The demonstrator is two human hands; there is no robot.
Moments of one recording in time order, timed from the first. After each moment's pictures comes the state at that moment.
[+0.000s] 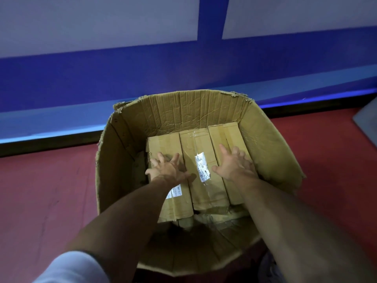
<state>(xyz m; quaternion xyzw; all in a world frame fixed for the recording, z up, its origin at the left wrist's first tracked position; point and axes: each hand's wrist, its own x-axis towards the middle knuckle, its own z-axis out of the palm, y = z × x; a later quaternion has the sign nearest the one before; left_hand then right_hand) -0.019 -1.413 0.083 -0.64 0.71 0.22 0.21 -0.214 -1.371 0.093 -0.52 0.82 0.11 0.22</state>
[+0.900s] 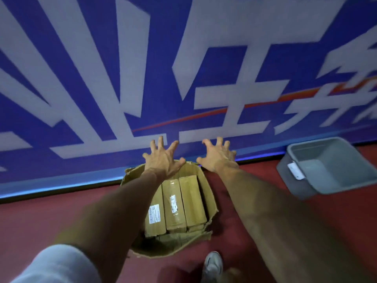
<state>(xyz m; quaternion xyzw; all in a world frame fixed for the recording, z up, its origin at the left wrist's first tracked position) -0.116 -1.368 0.598 -0.59 0.80 0.12 0.03 -0.292 -1.331 0.612 -0.56 0.81 0.02 0.17</state>
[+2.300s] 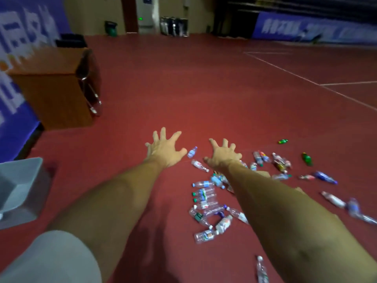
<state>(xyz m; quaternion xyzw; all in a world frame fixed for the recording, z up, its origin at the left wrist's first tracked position) -0.353 -0.433 0.891 0.21 0.97 0.14 0.04 -0.273 -0.262 0.890 0.26 0.96 -0.07 0.06</state>
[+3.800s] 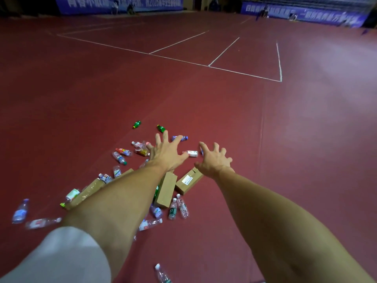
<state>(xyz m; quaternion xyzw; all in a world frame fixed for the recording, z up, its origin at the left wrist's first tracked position) -0.064 0.285 0.858 0.61 0.79 0.08 0.08 0.093 0.321 0.852 0.61 0.78 -0.12 0.01</state>
